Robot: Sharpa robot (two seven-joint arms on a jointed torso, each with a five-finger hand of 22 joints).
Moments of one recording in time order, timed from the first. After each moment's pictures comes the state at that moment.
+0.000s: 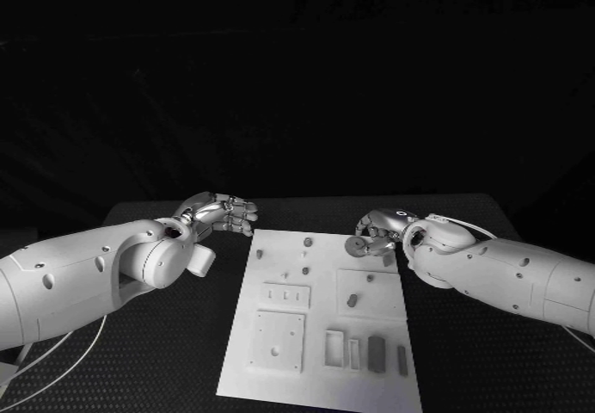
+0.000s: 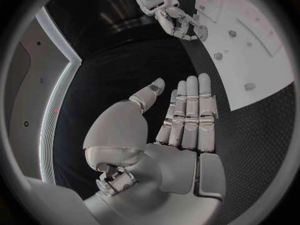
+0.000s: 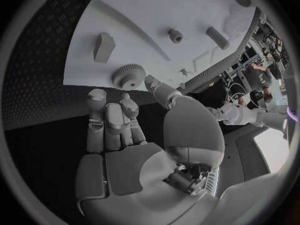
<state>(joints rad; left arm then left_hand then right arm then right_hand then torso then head) 1.32 -0.81 -0.15 1.37 -0.14 -0.24 0.18 1.07 -0.05 0.52 -0.28 0.05 0.85 0.18 0.34 0.46 1.21 0.11 0.15 0.14 1.09 0.04 0.46 0.73 0.03 1.07 -0.05 0.27 0.76 1.22 -0.67 -0.13 1.14 -1.48 -0.28 -0.11 1.02 -0.23 0.67 -0.15 0.05 0.83 0.17 0.21 0.49 1.08 0.04 1.26 1.08 1.23 -0.05 1.51 0.91 0.19 1.15 -0.04 0.99 1.31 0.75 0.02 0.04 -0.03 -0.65</state>
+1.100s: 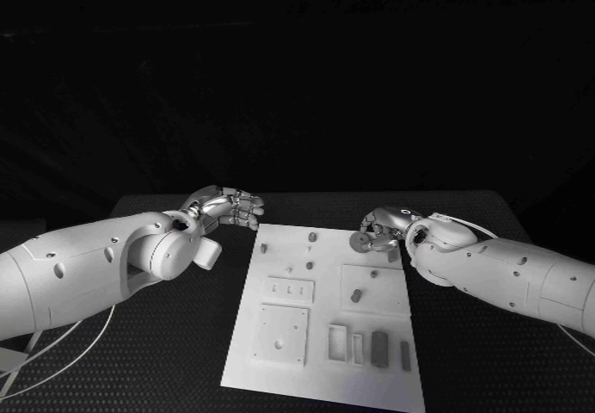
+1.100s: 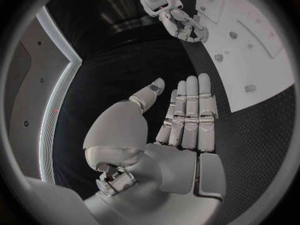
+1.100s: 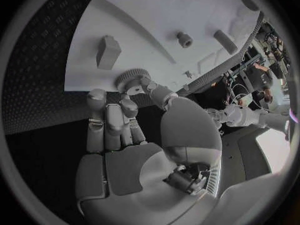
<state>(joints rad) 1.32 -0.80 -0.15 1.37 -0.15 -0.23 0.18 1.07 -0.05 0.52 -0.28 0.05 0.85 0.18 0.34 0.46 1.21 0.11 0.15 0.14 1.09 0.04 0.45 0.73 0.04 1.07 -0.05 0.27 0.76 1.20 -0.63 -0.13 1.07 -1.47 -0.29 -0.10 1.03 -0.17 0.66 -0.18 0.05 0.83 0.15 0.23 0.50 1.05 0.05 1.27 1.07 1.23 -0.05 1.52 0.91 0.19 1.15 -0.04 0.99 1.31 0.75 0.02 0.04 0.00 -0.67</state>
